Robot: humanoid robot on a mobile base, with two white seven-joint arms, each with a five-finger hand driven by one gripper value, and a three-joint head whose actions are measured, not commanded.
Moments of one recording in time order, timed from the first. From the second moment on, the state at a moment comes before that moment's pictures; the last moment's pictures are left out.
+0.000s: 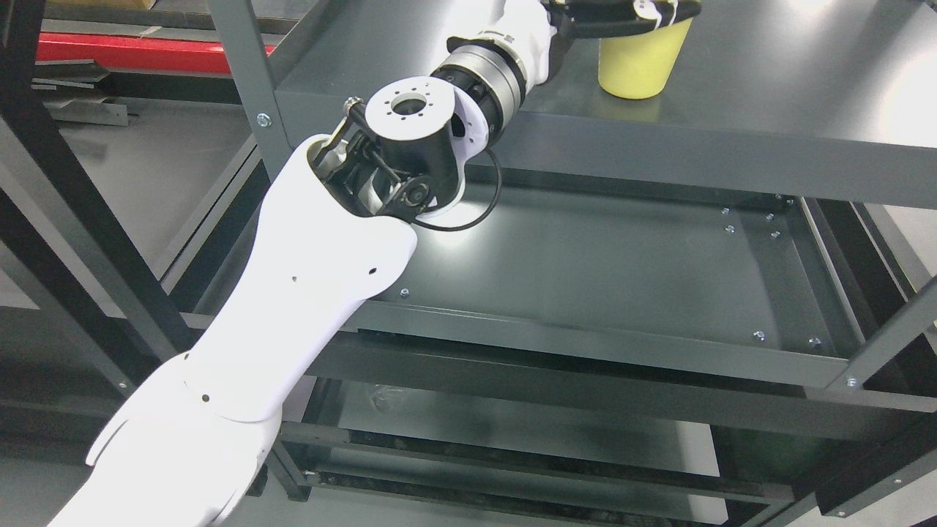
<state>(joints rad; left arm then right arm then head) -1.25 0.00 -0.58 -1.53 0.78 0.59 0.38 0.00 0.00 0.00 -0.24 0.00 0.09 -0.12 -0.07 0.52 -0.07</state>
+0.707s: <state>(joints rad) -1.24 0.00 -0.47 -1.65 0.78 0.51 0.14 0.00 0.00 0.00 -0.24 0.00 0.09 -0.12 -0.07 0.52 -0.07</state>
